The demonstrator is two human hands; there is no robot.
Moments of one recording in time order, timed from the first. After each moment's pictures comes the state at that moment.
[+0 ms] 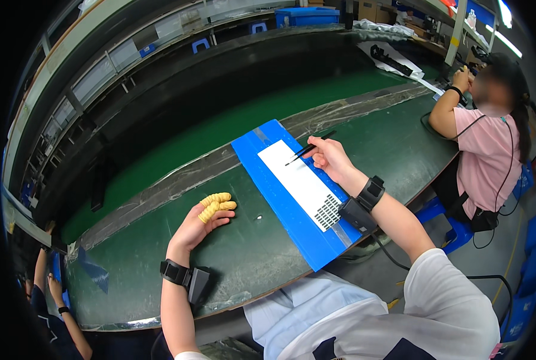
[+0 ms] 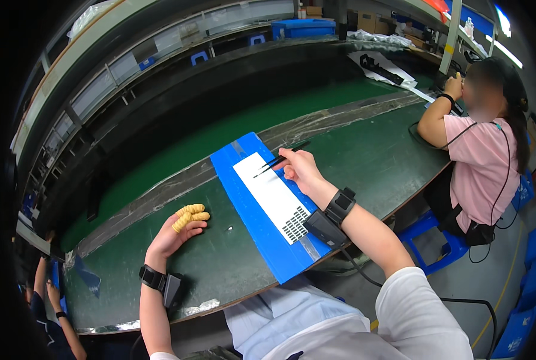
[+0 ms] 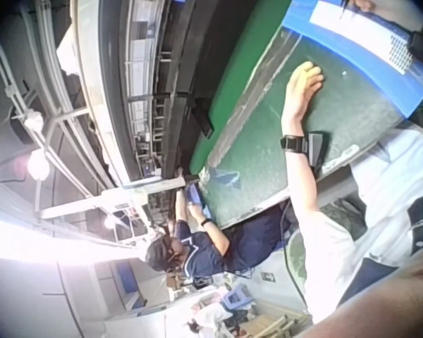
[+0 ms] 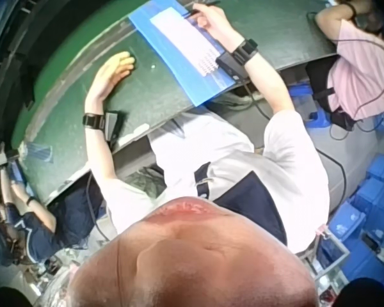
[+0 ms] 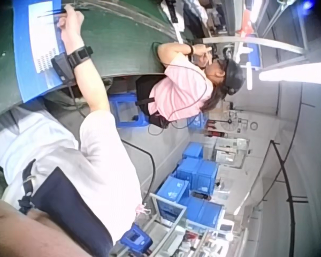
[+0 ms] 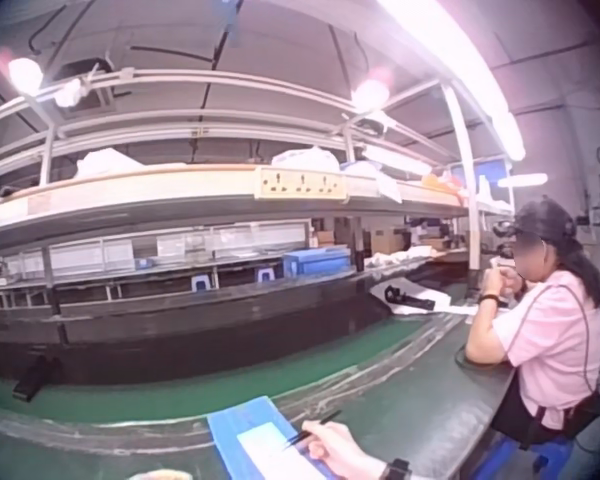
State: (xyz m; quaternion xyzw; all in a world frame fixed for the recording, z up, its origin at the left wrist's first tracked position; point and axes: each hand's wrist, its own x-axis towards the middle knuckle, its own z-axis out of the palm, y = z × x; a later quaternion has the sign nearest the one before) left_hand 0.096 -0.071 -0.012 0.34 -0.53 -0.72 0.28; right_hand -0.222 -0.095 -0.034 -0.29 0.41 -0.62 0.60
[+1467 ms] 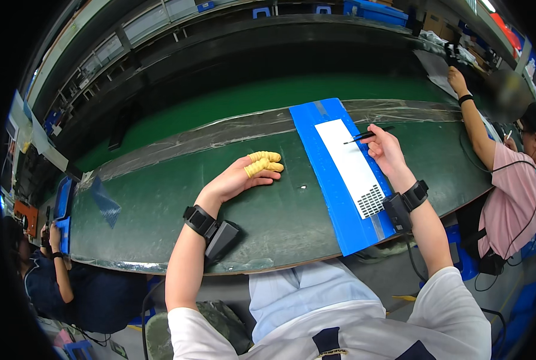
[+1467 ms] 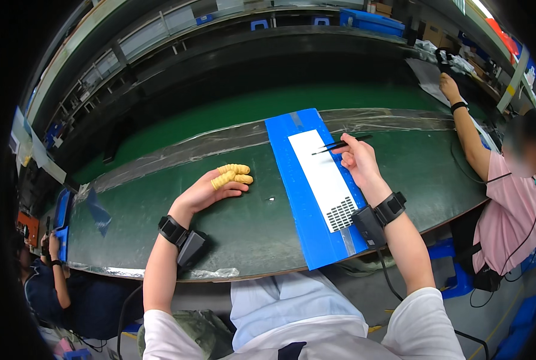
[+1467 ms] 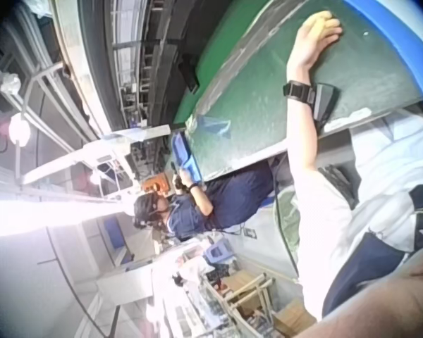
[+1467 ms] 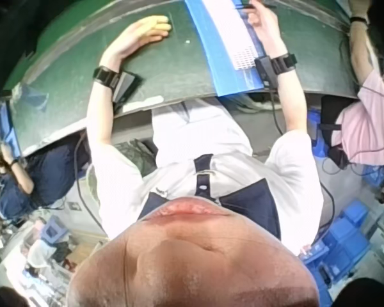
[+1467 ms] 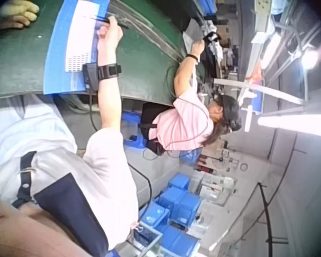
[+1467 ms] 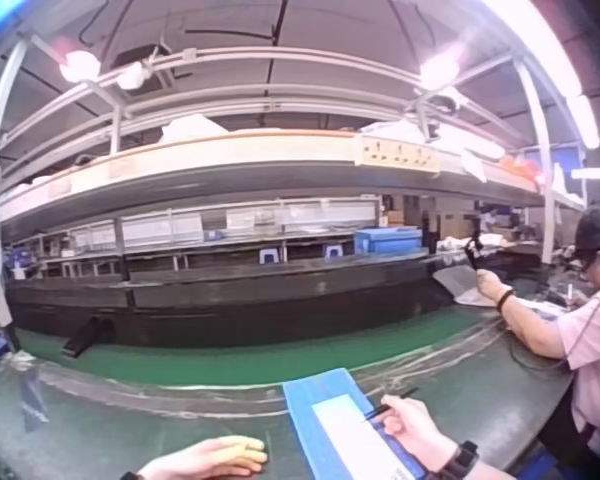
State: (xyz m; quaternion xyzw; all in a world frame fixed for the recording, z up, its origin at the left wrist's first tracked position) left_hand 0.100 -0.071 -0.014 0.34 -0.58 -0.69 0.27; right_hand -0.218 -0.093 -0.030 -0.31 0.44 -0.61 0.59
